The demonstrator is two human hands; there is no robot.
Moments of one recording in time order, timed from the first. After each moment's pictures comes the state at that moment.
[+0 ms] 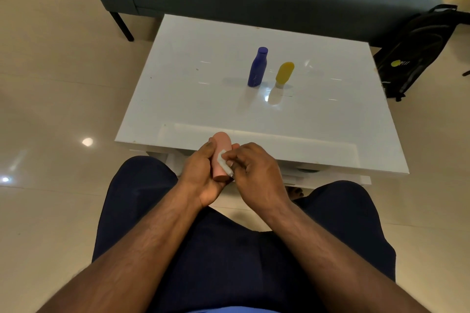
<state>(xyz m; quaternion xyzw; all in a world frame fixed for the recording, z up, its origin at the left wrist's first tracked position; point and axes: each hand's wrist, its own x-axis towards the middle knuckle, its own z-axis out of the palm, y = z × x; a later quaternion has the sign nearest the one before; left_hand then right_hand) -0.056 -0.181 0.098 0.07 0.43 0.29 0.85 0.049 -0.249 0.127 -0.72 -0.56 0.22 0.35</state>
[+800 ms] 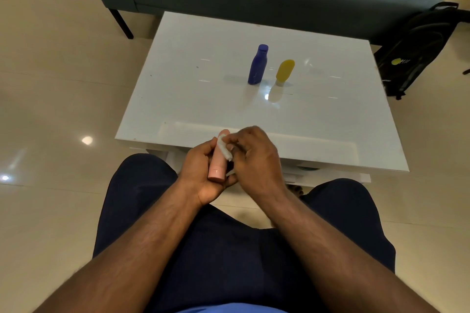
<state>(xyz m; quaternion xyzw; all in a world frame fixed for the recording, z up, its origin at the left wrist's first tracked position) -0.058 -0.183 0.108 0.08 0.42 0.26 0.87 0.048 -0.234 0.133 -0.72 -0.54 0.20 0.38</state>
